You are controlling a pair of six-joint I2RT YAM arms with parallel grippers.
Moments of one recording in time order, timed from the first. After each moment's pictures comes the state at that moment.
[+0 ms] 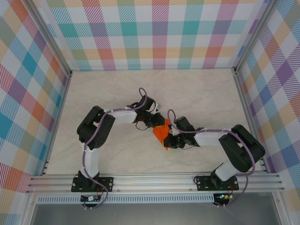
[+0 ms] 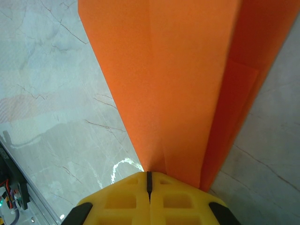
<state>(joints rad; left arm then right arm) -0.63 2.03 1.24 -0.16 0.56 -0.70 0.65 1.55 0.55 -0.05 -0.50 0.69</state>
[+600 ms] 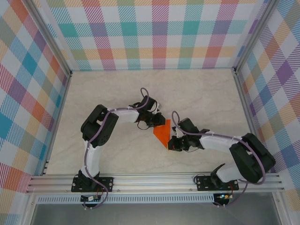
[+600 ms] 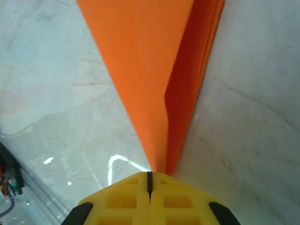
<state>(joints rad) -0.63 2.08 1.26 -0.15 0.53 -0.69 0.63 1.36 0.52 -0.22 -0.48 0.68</state>
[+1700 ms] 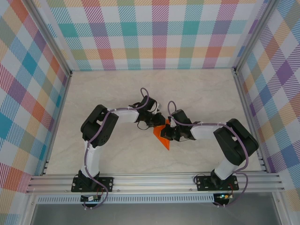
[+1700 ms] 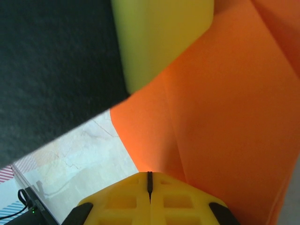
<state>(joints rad) -0.63 2.08 1.26 -0.15 0.53 -0.69 0.62 1.65 0.69 0.01 -0.45 0.88</state>
